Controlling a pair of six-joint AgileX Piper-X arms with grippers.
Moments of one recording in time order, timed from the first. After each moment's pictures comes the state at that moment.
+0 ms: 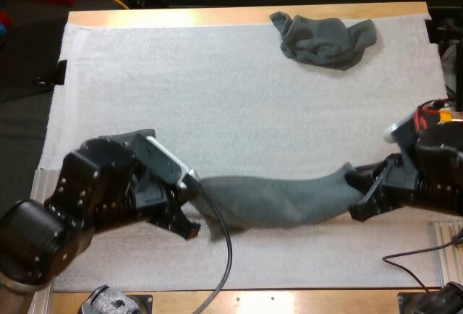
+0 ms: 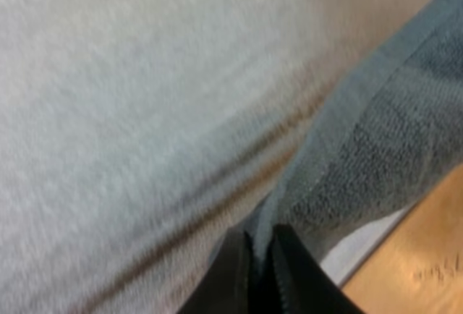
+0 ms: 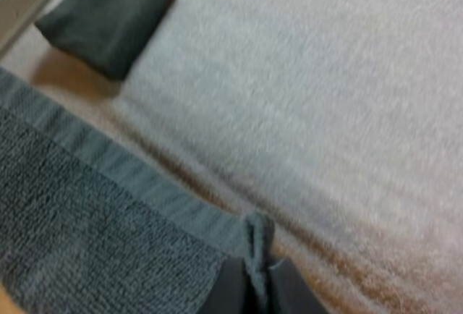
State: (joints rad) left arm -0.57 0.87 -1.31 1.39 0.27 -1.84; right arm 0.60 0.91 -1.26 1.32 -0.22 -1.77
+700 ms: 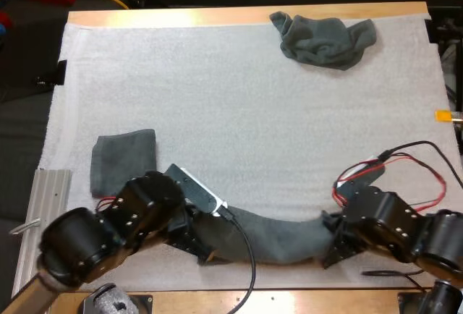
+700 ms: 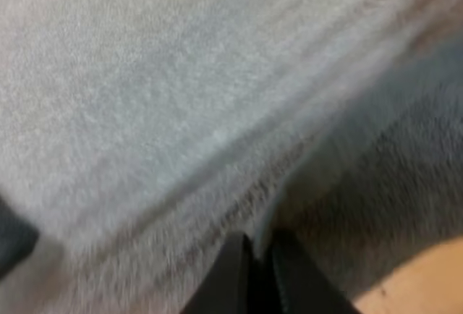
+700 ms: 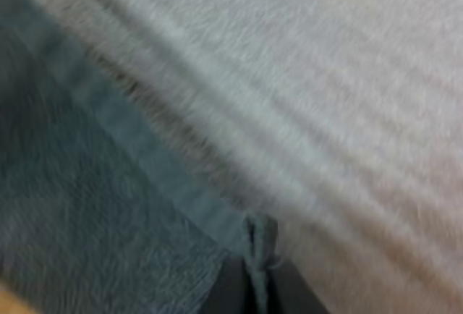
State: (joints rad) left arm -0.80 0.86 -1.11 1.36 -0.01 -1.93; right arm 1.02 0.90 -0.99 1.21 0.10 -1.55
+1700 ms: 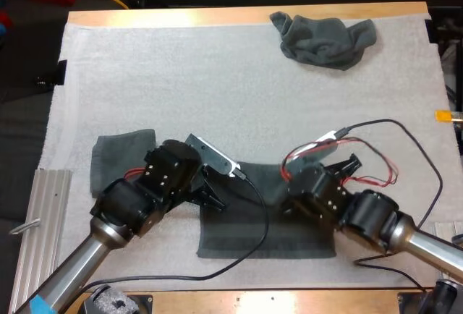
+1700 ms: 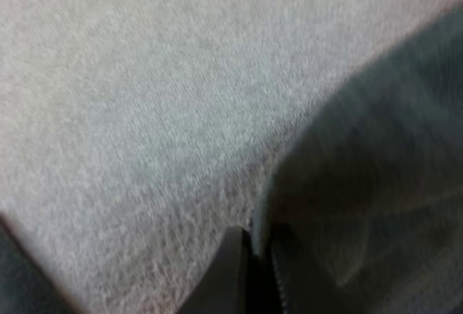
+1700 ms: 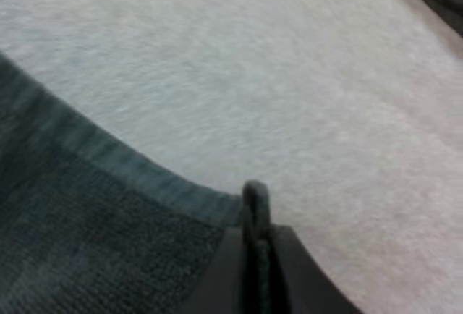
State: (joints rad) left arm -0.59 1.03 -0.86 0.87 -0.07 -1.75; right arm 0.93 1.22 -0.83 0.65 0.53 -1.72
